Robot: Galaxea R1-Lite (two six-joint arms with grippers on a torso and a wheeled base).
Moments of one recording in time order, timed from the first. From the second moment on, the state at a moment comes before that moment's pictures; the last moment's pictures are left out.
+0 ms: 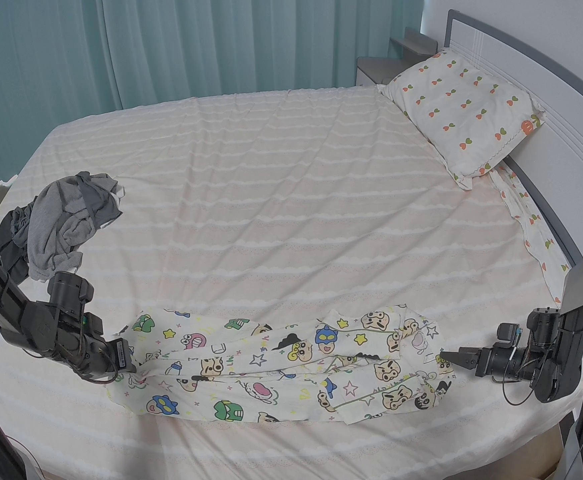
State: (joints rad) left arm 0.07 1.92 -0.63 -0.19 -0.21 -0.29; right arm -0.12 2.42 -0.29 -1.55 0.76 0.18
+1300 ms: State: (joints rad) left arm 0.74 1.86 -0.93 0.11 -0.46 -0.10; right arm -0.12 2.42 -0.29 -1.55 0.76 0.18
